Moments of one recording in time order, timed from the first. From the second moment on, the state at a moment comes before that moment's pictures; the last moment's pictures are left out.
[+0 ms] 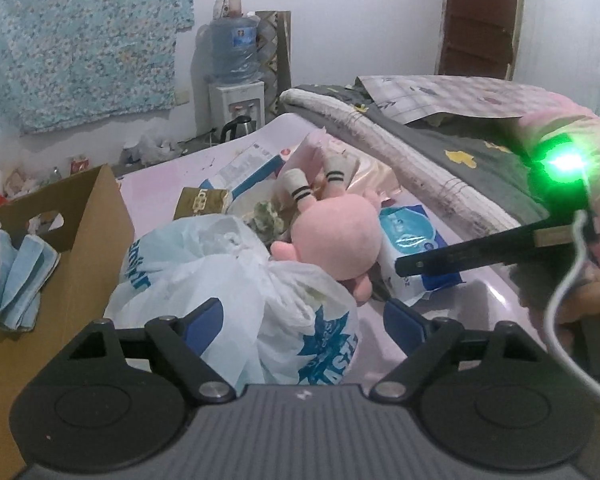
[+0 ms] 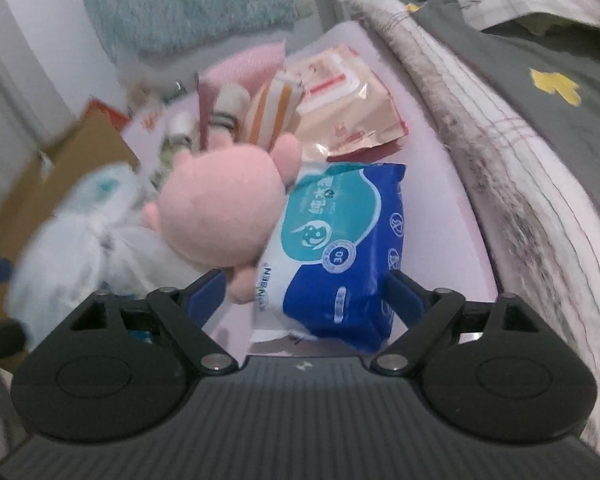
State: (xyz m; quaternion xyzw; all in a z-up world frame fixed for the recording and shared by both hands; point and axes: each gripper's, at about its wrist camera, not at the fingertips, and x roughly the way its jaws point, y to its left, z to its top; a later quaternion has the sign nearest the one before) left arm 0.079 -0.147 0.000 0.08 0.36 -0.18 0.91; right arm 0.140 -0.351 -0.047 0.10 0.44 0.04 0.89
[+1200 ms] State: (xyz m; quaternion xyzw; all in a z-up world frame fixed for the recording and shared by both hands) left arm 0.027 -0.146 -0.031 -0.01 0.41 -0.31 0.86; right arm 0.011 -0.350 -0.058 0.20 0.47 0.09 0.85
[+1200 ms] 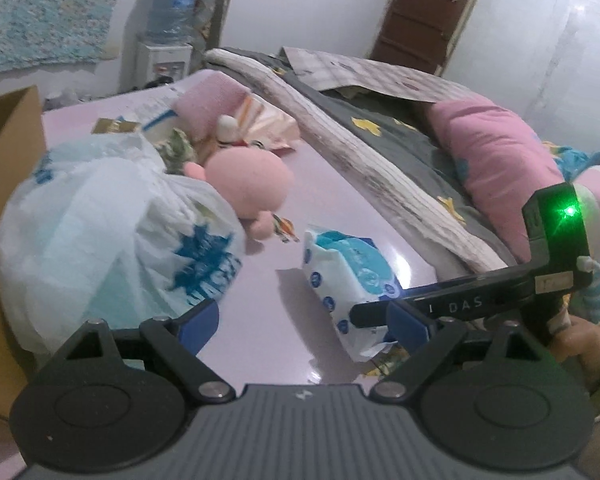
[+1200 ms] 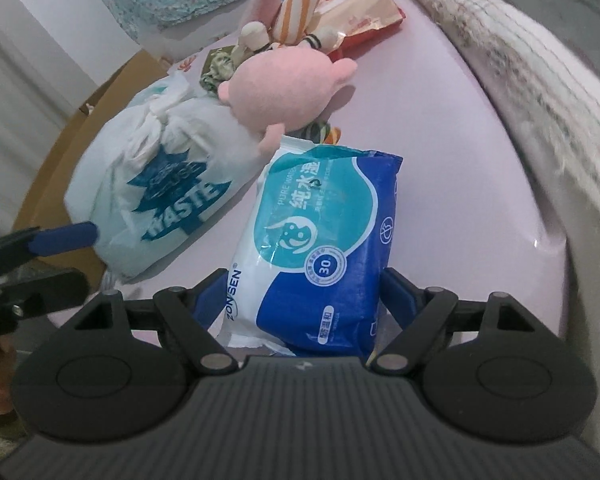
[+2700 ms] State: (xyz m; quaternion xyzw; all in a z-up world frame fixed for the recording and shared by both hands) left arm 0.039 -0.214 -0.067 0.04 0.51 -0.37 0.78; right arm -0.005 -0.395 -0.084 0.40 0.41 0.12 0.81
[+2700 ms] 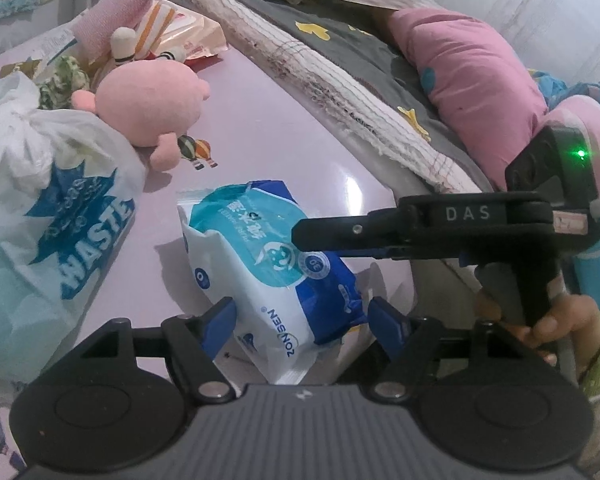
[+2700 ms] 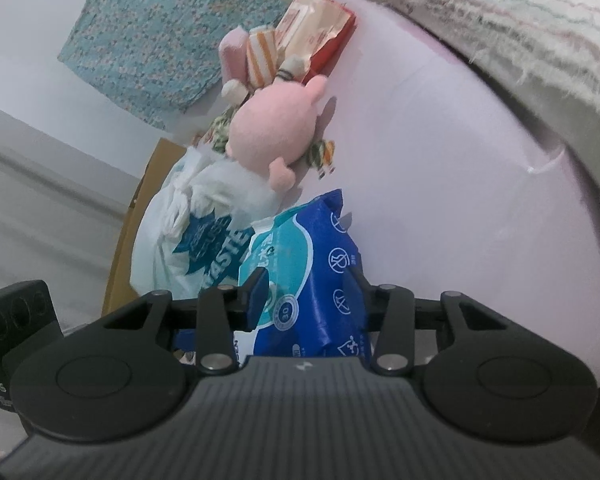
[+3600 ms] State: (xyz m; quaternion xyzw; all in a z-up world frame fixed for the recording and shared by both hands) left arm 0.068 -0.229 -0.093 0.02 0.56 -0.35 0.75; right arm 0.003 -0.390 -0.098 0.41 0.43 0.12 0.80
